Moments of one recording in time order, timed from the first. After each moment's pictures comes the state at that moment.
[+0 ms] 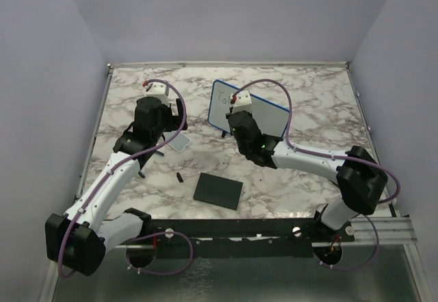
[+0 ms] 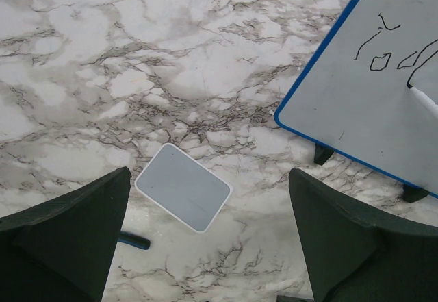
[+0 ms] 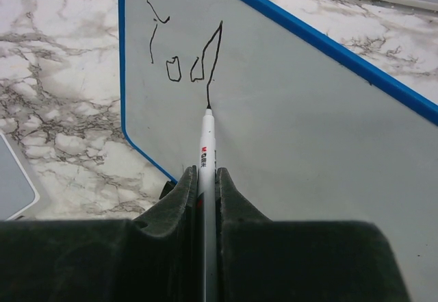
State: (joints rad) left arm -0.36 1.07 0.89 -0.24 -0.16 -0.22; right arm 0.92 1.60 1.04 0.21 0.75 0.16
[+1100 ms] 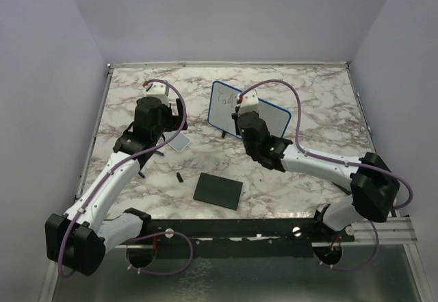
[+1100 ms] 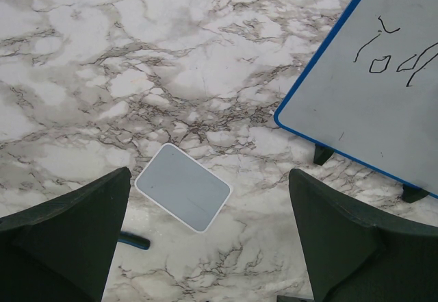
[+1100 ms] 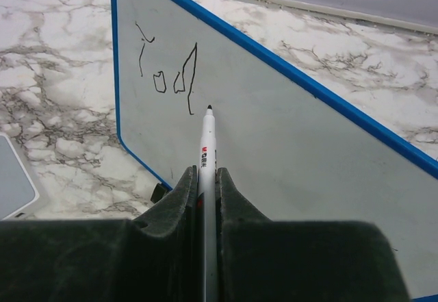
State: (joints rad) left arm -0.36 1.07 0.89 -0.24 -0.16 -0.22; right arm 0.93 1.49 0.98 0.22 0.74 0.11
